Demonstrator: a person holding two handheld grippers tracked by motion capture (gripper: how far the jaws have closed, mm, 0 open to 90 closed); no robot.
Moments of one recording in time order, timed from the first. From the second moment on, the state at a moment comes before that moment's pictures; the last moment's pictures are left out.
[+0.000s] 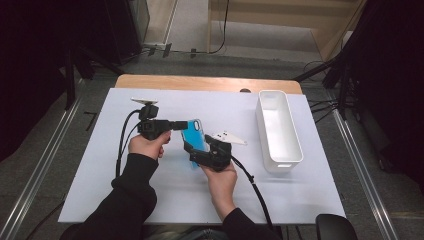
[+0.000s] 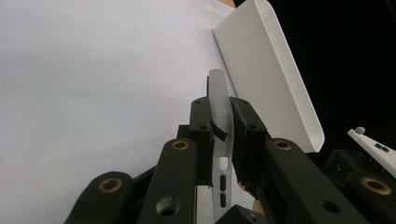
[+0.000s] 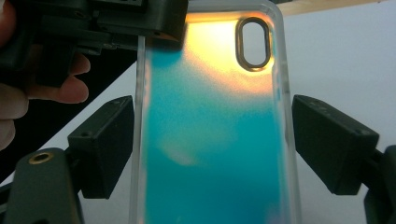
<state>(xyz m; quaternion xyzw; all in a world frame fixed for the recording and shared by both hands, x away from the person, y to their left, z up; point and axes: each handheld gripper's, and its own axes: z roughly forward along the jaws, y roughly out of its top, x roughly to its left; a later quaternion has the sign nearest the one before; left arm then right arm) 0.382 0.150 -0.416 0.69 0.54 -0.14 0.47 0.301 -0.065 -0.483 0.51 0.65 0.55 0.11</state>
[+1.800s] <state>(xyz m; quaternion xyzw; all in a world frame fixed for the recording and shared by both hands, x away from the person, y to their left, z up) 0.361 0.138 -0.389 0.76 0.42 0.00 0.49 0.309 -0.106 -0.450 0.43 0.76 0.49 0.05</state>
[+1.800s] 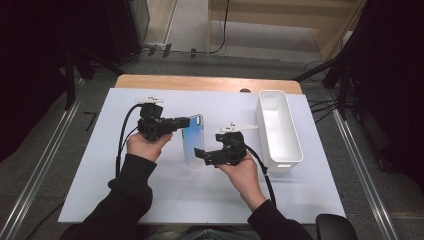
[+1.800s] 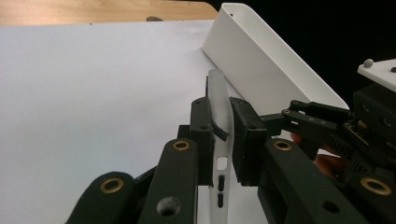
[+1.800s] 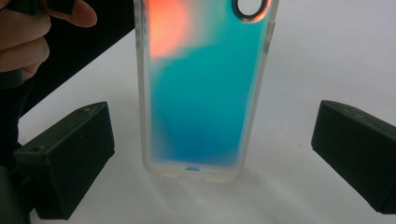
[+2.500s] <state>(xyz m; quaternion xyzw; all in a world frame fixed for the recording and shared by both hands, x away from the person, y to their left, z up) 0.347 0.132 -0.390 0.75 0.42 0.07 0.52 0.304 -0.113 -0.448 0.42 0.77 0.49 0.06</state>
